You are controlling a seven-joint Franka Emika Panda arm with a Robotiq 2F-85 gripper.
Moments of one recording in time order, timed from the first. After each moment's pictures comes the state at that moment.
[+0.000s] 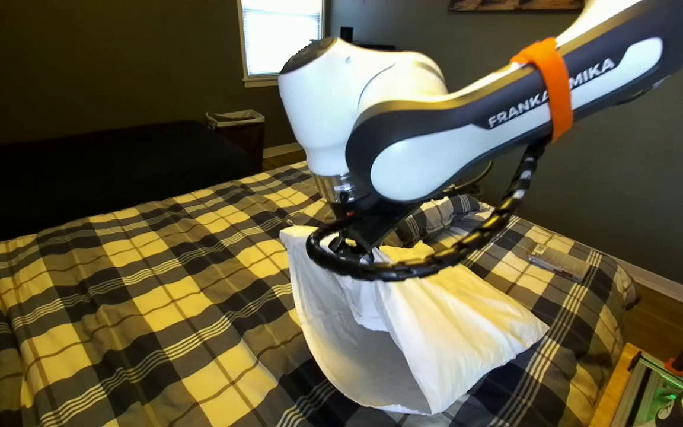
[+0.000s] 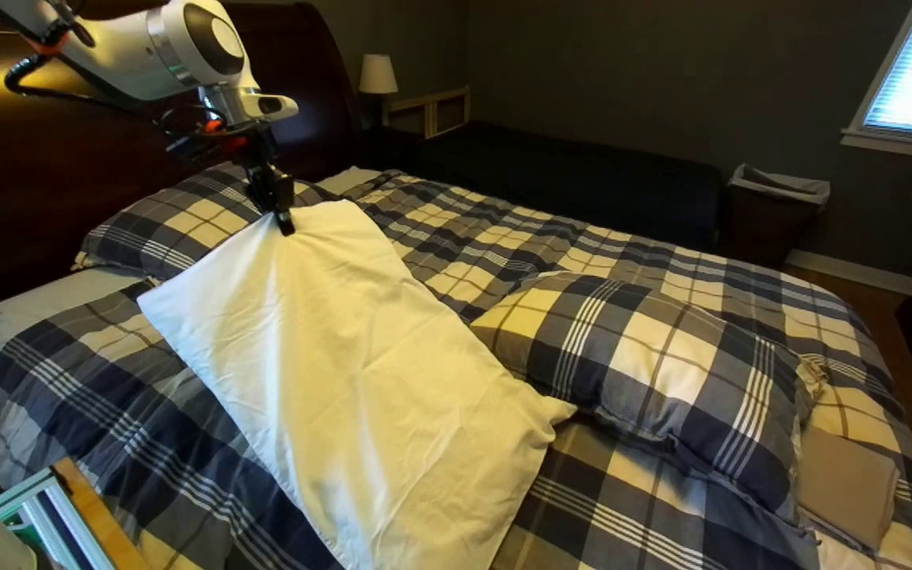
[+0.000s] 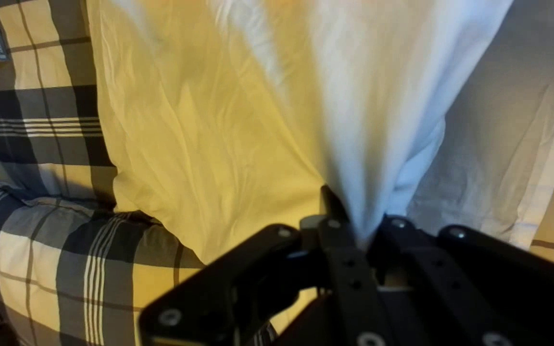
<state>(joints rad) 0.42 0.14 0.16 -1.96 -0.36 1.86 0.73</state>
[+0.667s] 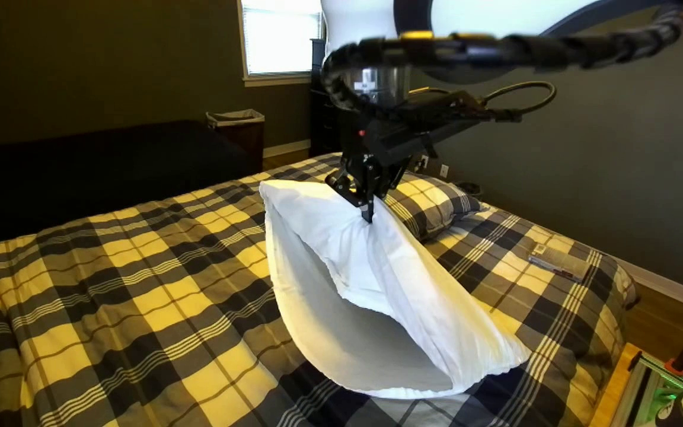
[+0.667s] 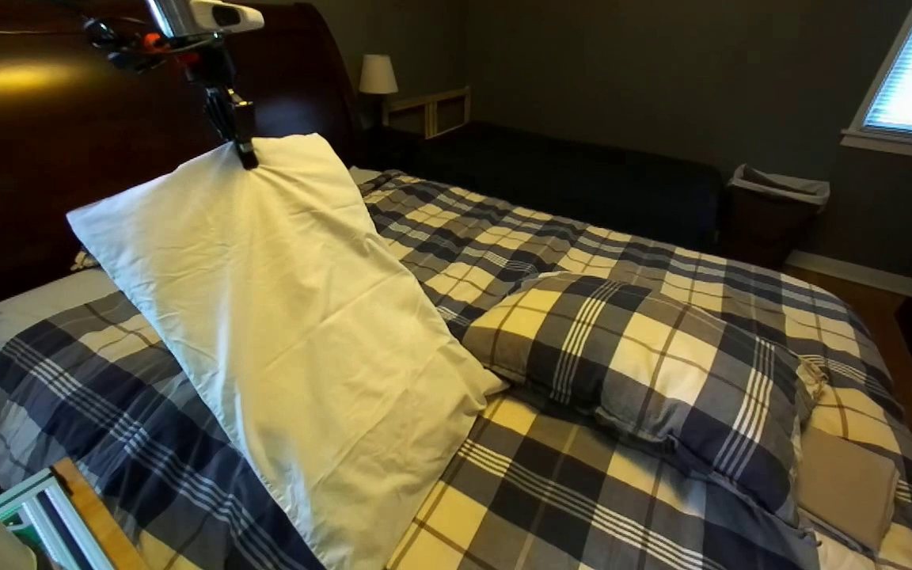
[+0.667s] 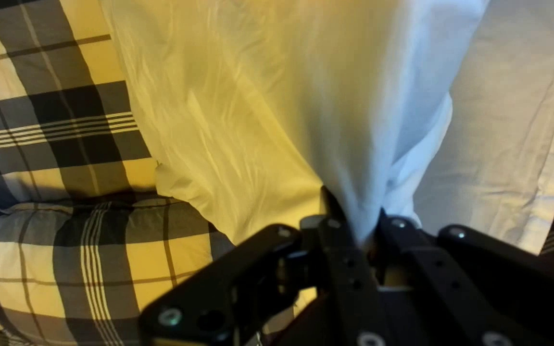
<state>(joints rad) 0.36 -0.07 0.23 -1.93 -0.21 1.81 0.73</state>
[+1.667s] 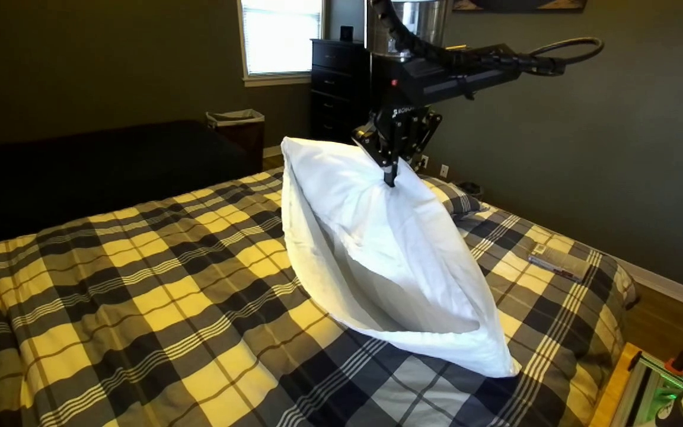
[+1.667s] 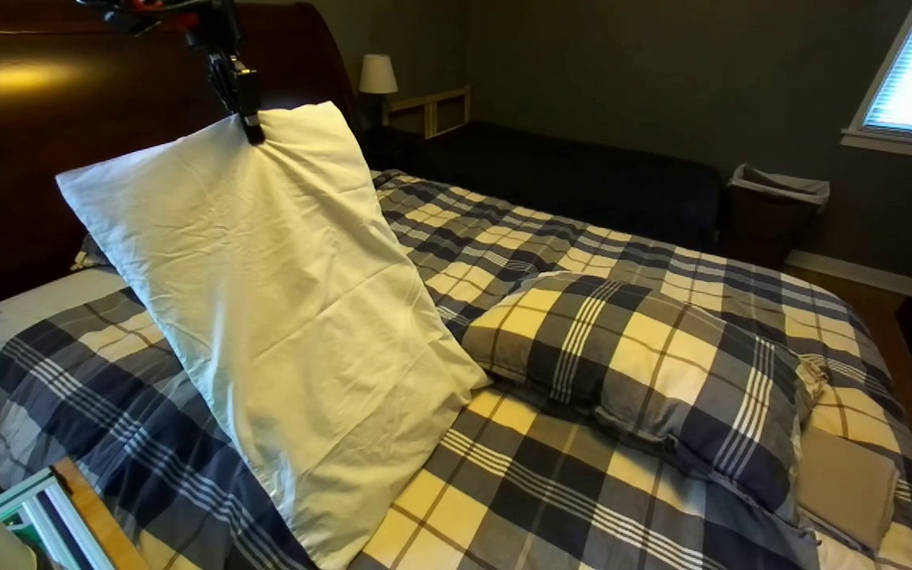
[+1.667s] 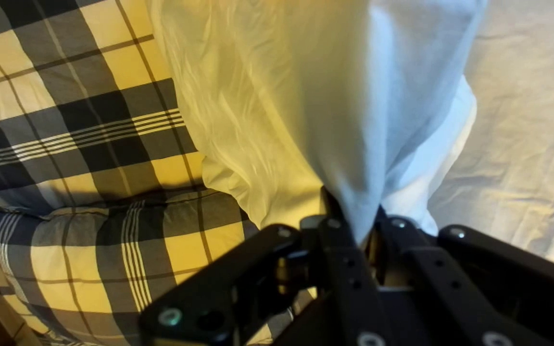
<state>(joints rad) 0.26 -0.17 0.25 -1.94 -0.18 1.76 0.71</state>
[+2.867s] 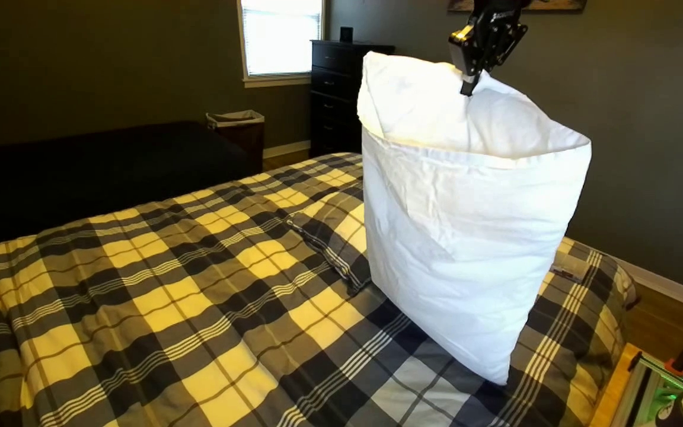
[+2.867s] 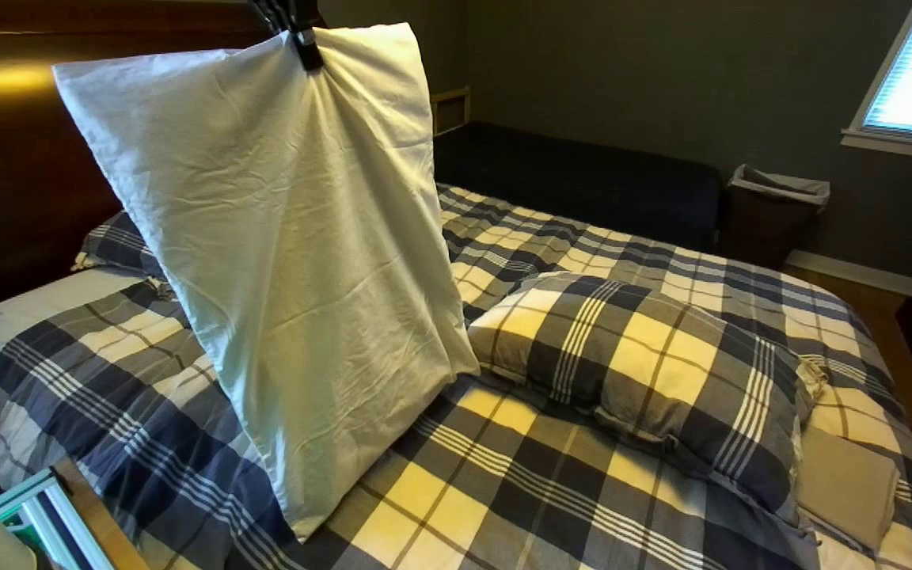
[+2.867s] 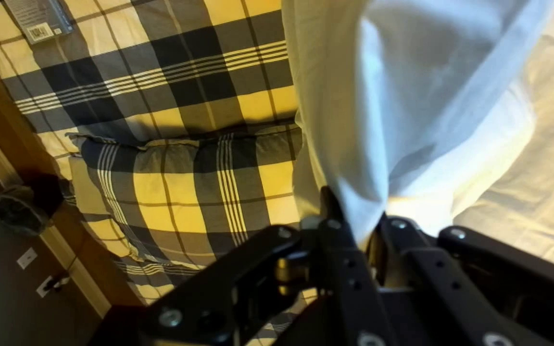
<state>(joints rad) 0.09 -0.41 0.14 -1.94 -0.22 1.70 0.39</state>
